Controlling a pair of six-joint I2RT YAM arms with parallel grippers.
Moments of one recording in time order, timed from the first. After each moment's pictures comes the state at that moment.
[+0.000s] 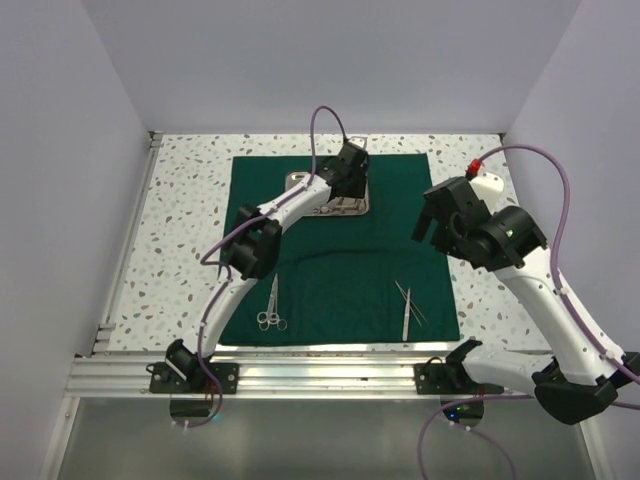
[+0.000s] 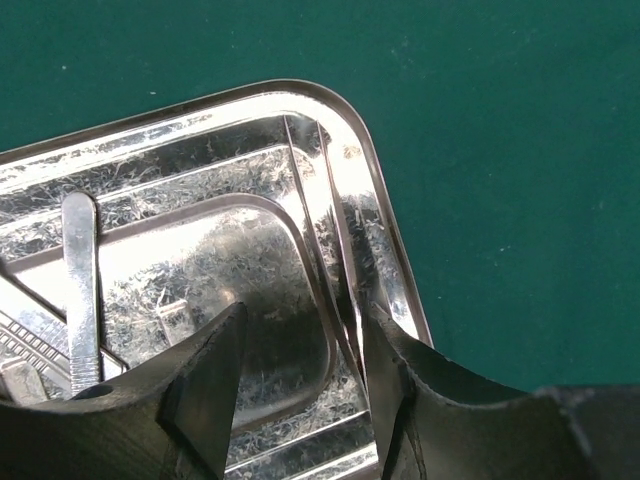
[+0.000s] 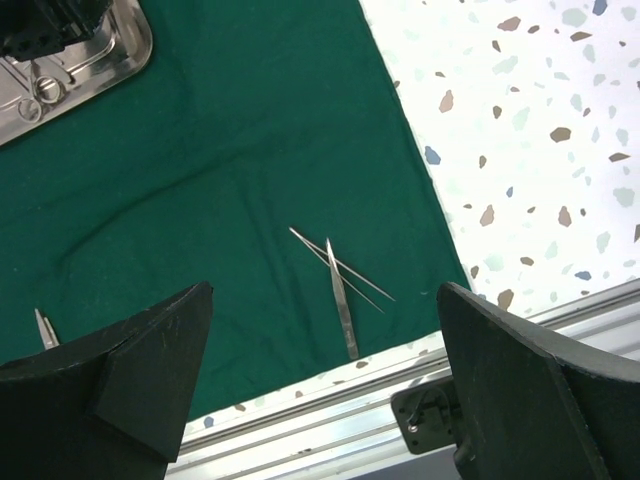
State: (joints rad) left arm -0.65 2.59 2.33 -0.50 -0.17 -0.40; right arm 0.60 1.14 1.48 -1.37 0.58 0.88
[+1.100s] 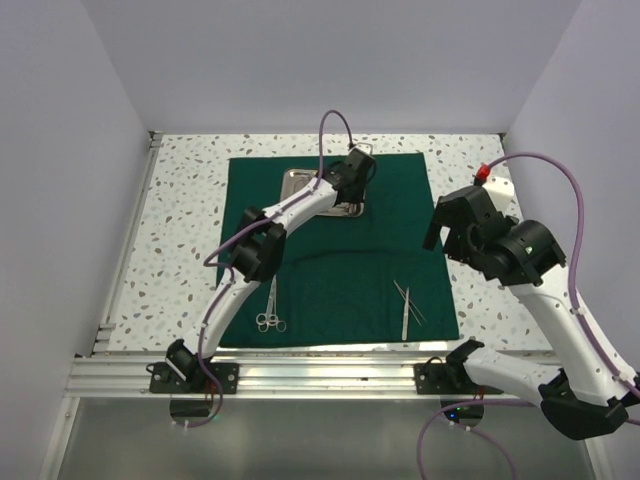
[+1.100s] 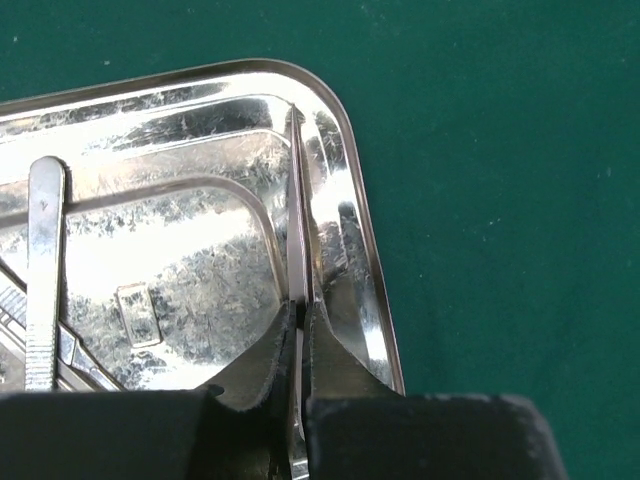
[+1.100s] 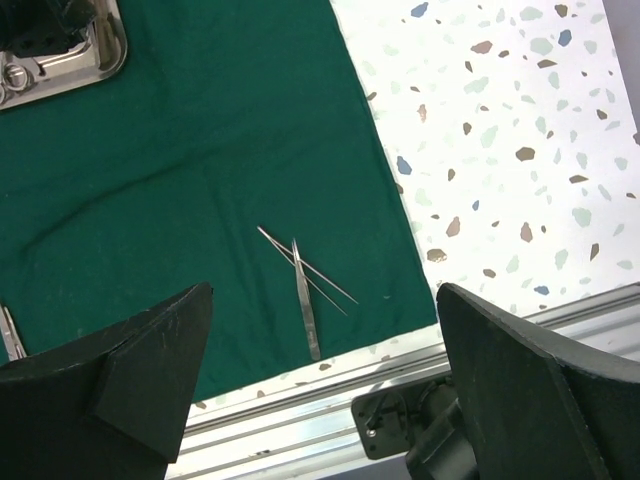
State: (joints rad) left arm -0.68 2.61 2.33 -0.56 -0.24 -0.37; right arm 0.57 1.05 1.45 -1.37 0.58 0.76
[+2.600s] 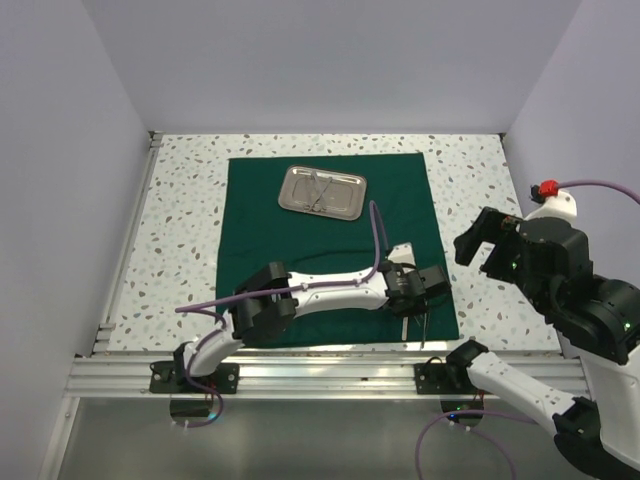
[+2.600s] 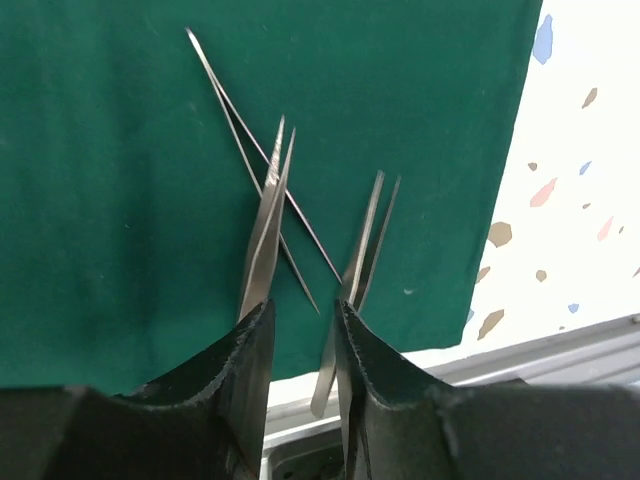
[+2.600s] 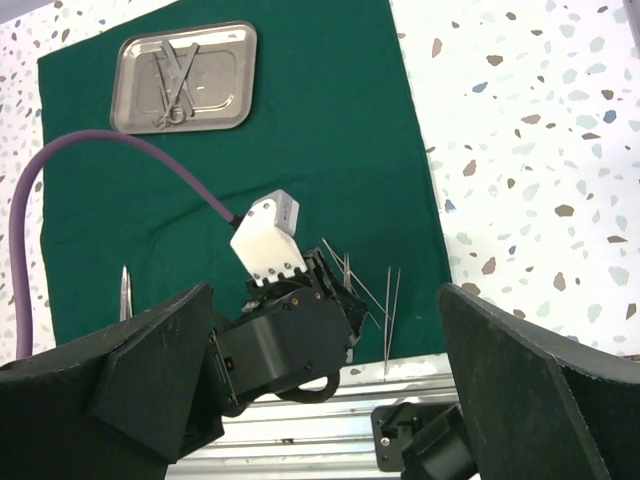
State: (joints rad) left arm -1.30 2.26 1.90 -0.77 -0.31 -1.40; right arm 0.57 0.82 1.58 -1.37 0.48 0.63
